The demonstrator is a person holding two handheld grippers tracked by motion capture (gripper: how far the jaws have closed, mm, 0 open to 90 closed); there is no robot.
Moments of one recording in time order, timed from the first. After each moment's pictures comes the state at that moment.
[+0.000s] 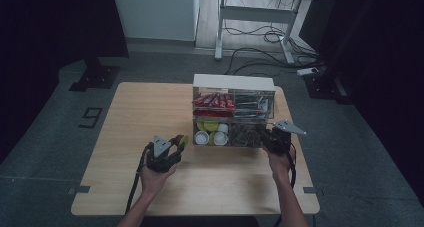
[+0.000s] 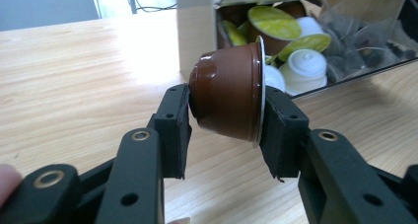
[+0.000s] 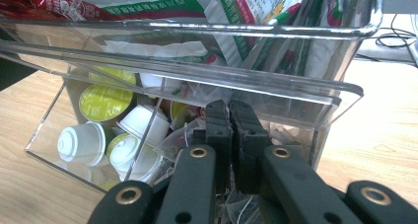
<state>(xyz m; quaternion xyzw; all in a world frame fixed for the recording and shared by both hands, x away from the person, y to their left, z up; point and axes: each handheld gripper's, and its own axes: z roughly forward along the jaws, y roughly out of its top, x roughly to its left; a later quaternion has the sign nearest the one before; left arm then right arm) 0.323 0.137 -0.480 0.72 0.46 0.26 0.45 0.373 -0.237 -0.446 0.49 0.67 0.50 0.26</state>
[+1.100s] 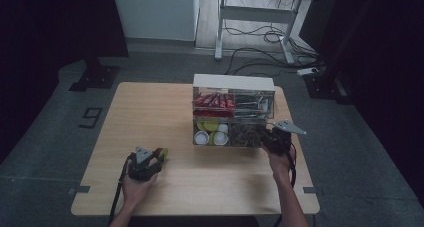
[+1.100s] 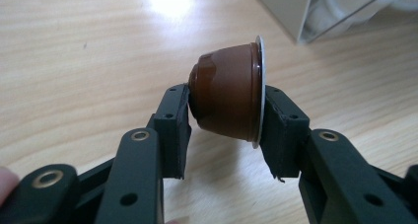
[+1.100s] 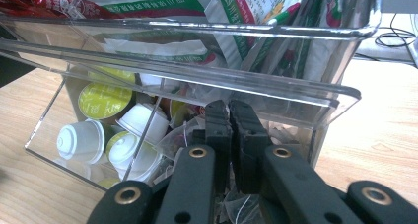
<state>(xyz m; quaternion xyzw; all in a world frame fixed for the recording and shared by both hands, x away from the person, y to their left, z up) 0.317 0.196 -0.529 0.73 0.52 0.24 0.38 0.373 -0.238 -0.445 0.48 0.67 0.50 0.26</state>
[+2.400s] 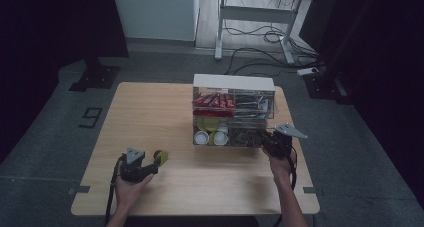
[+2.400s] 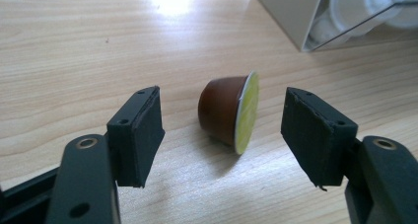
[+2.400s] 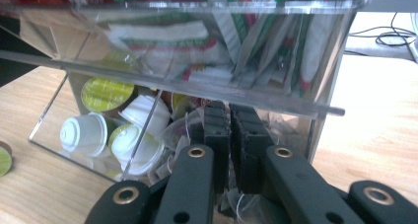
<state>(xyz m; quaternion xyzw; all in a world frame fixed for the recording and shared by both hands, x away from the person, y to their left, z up) 0.307 0.214 -0.515 0.71 0.53 0.23 0.41 0.364 -0.240 -0.453 0.49 0.67 0.50 0.26</state>
